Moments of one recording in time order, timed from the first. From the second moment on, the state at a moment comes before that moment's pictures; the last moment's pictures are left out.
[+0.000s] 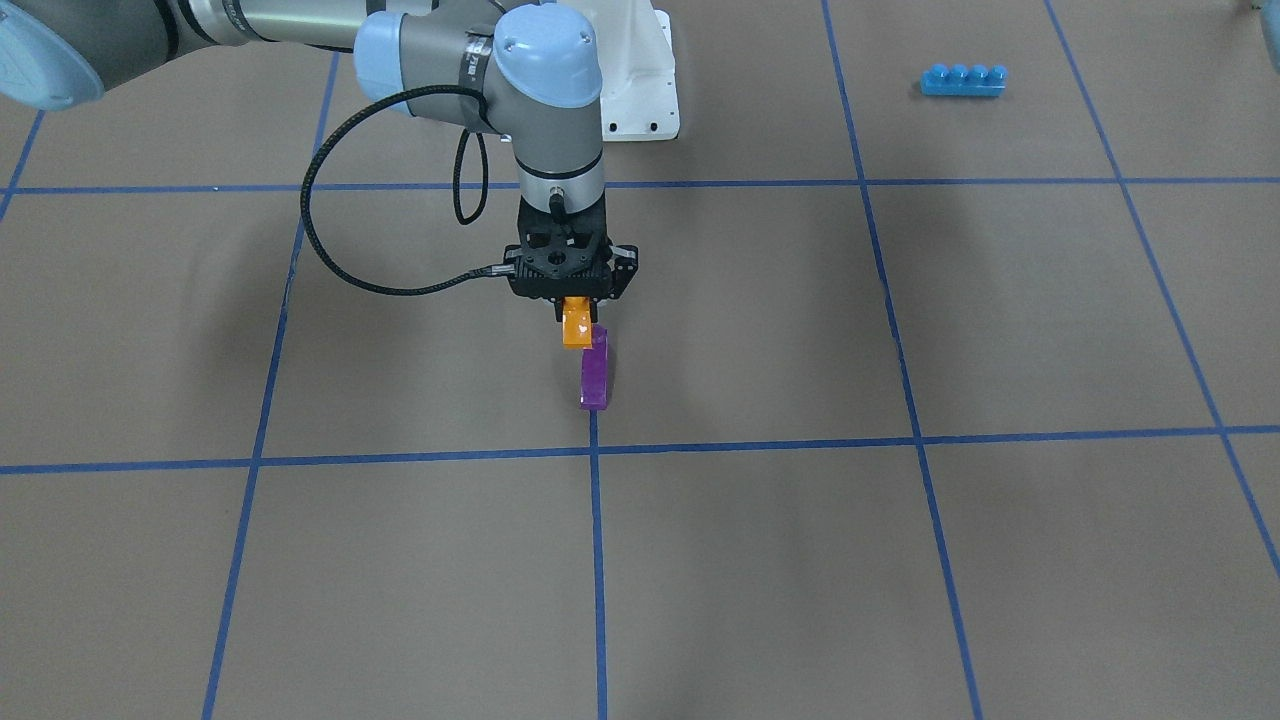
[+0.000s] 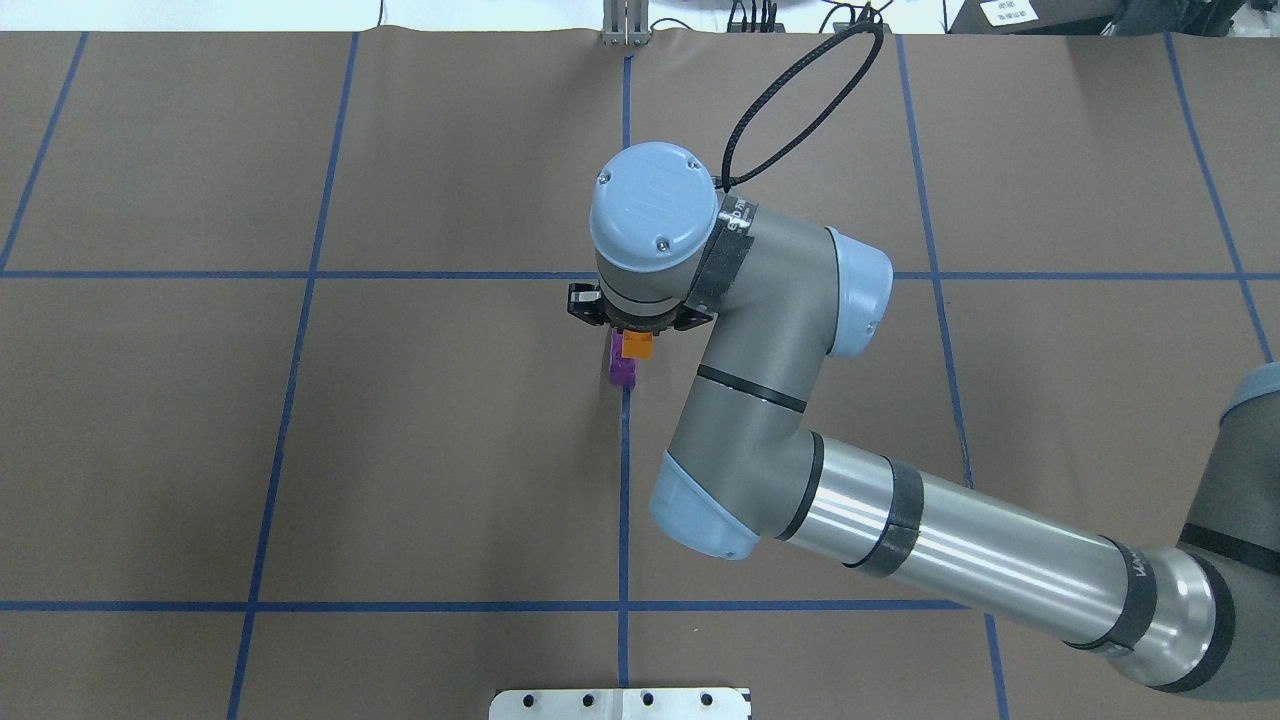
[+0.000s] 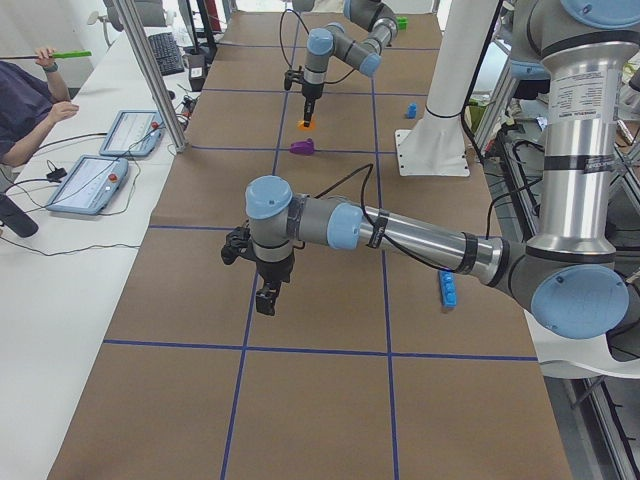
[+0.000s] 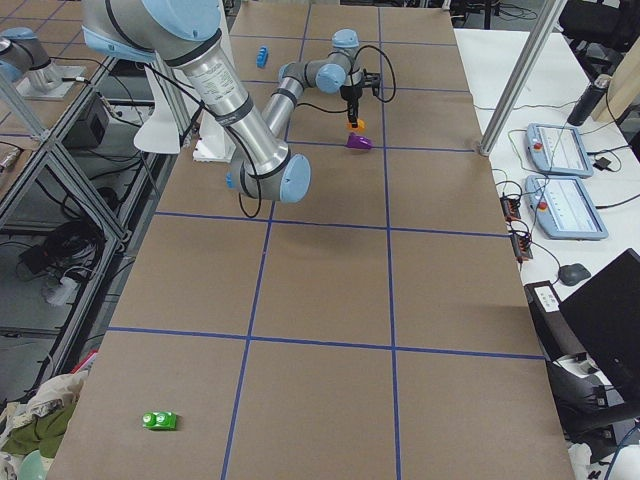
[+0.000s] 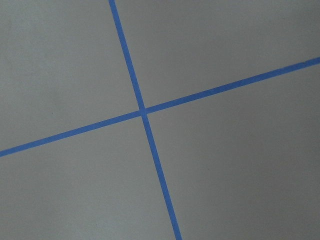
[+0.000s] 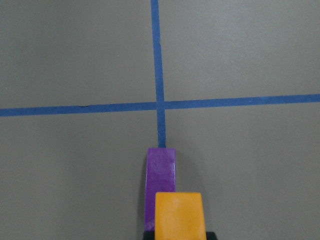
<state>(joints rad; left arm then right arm) -1.47 -1.55 -1.84 -1.47 -2.24 0.10 0.53 -0.71 1.57 -1.65 1.77 1.26</state>
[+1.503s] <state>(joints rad) -1.47 -1.55 -1.83 -1.47 -2.24 0.10 0.49 -0.69 1.46 -1.59 1.71 1.27</state>
